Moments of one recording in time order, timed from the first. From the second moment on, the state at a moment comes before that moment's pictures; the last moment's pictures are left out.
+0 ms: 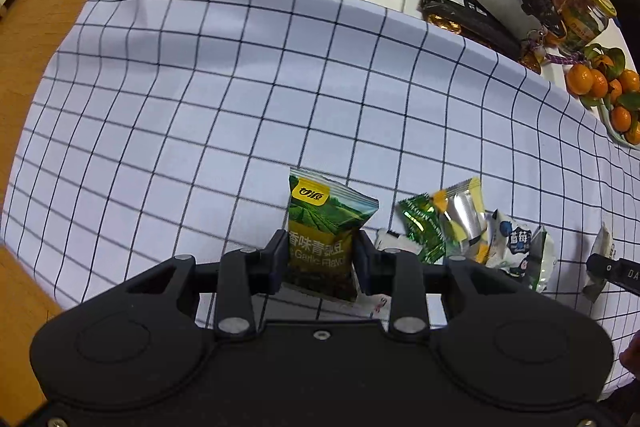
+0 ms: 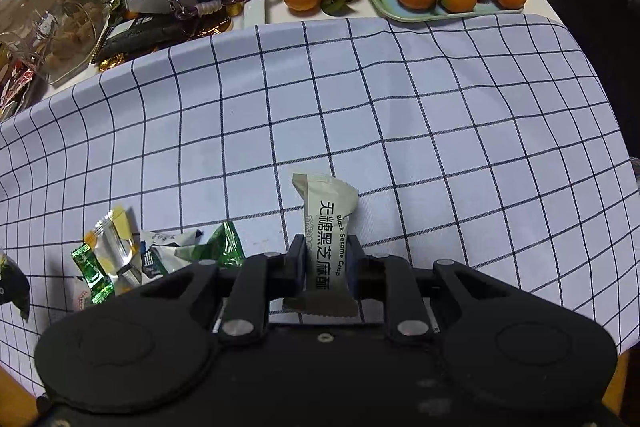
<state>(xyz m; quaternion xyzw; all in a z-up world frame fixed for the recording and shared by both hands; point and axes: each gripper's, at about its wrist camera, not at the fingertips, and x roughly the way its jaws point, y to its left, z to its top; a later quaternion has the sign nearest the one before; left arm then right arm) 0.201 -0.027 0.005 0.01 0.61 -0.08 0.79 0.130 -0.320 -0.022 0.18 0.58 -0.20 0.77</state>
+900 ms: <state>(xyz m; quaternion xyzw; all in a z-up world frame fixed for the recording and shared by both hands) -0.003 -0.009 0.016 0.04 0.50 -0.18 0.84 -0.083 -0.252 0.033 0.24 0.44 -0.20 0.84</state>
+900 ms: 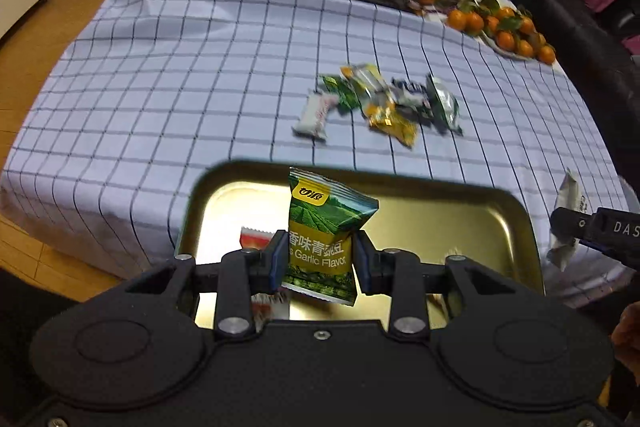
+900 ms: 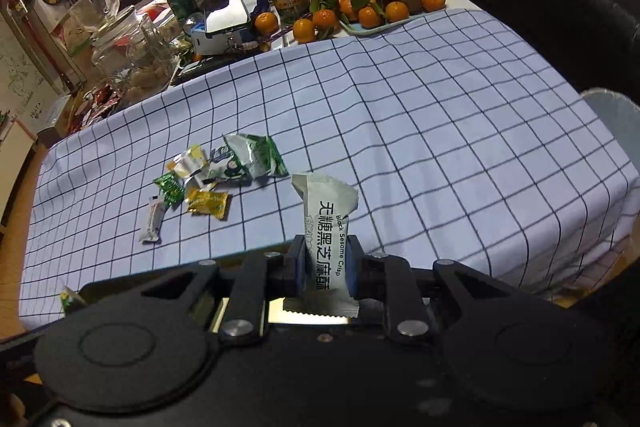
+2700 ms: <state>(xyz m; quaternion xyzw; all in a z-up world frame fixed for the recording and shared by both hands) -0.062 -0.008 0.002 0.07 0.58 -0.10 0.80 -0.157 -0.189 0.033 0.27 0.50 -0.13 0.81</state>
